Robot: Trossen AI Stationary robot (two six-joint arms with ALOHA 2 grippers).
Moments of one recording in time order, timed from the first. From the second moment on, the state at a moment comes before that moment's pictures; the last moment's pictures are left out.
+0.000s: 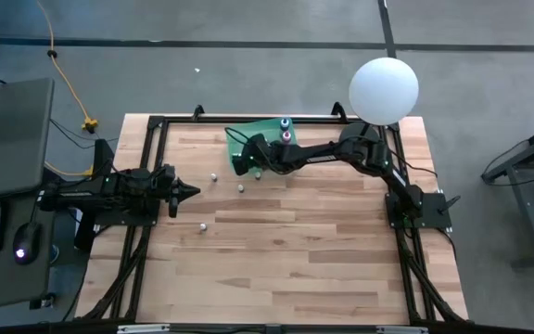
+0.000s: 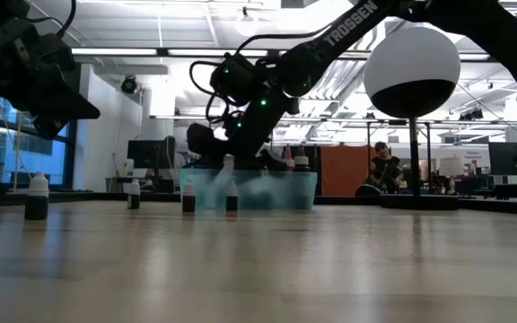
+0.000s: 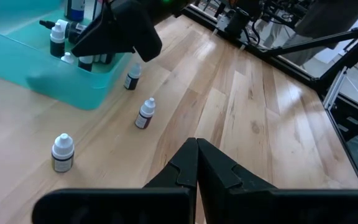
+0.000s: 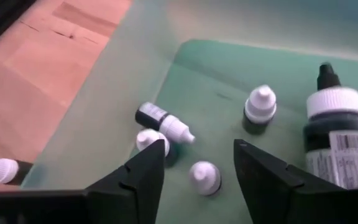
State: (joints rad) left arm 0.00 0.01 0.17 -0.47 -0.14 -0.48; right arm -0.24 2.26 1.63 -0.15 0.36 0.73
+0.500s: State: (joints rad) left arm 0.00 0.01 0.17 -0.47 -0.14 -0.48; right arm -0.26 2.11 1.63 -0.09 0.27 0.53
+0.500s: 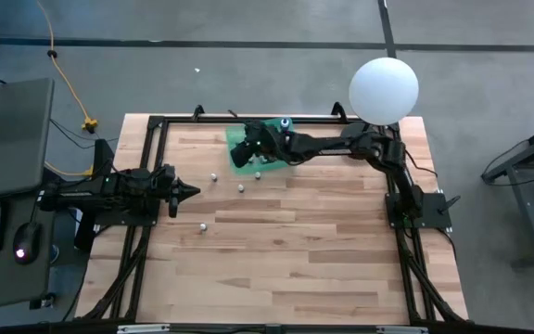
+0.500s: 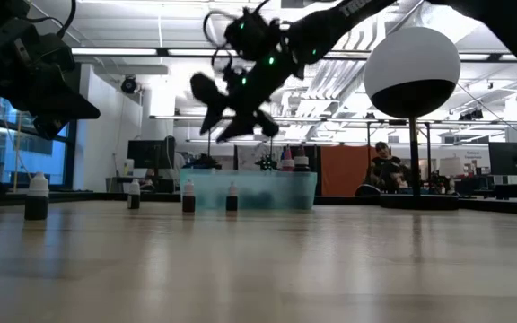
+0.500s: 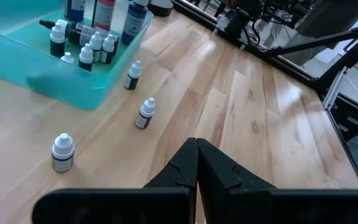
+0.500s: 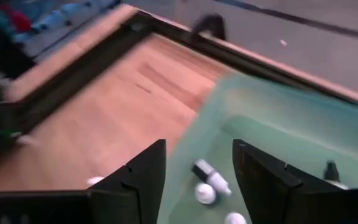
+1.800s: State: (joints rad) left arm 0.00 0.01 0.17 -0.47 -0.14 -0.48; right arm 0.00 2.08 1.63 -0.50 0.44 0.97
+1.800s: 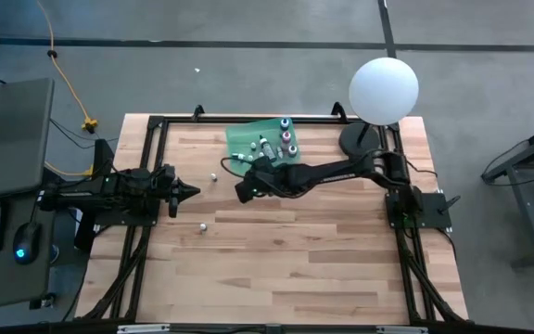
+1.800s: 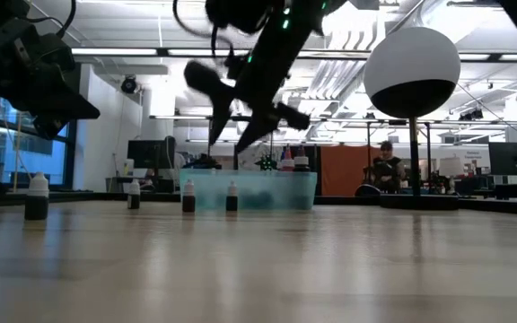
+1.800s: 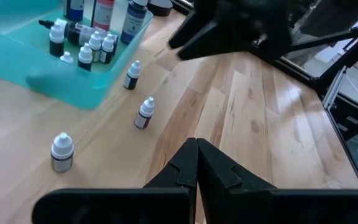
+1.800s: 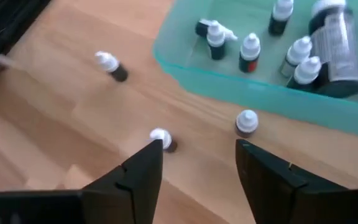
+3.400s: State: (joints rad) left arm 0.00 0.01 0.17 -0.47 -0.14 -0.48; right arm -0.09 2.23 1.63 -0.41 0.42 1.06
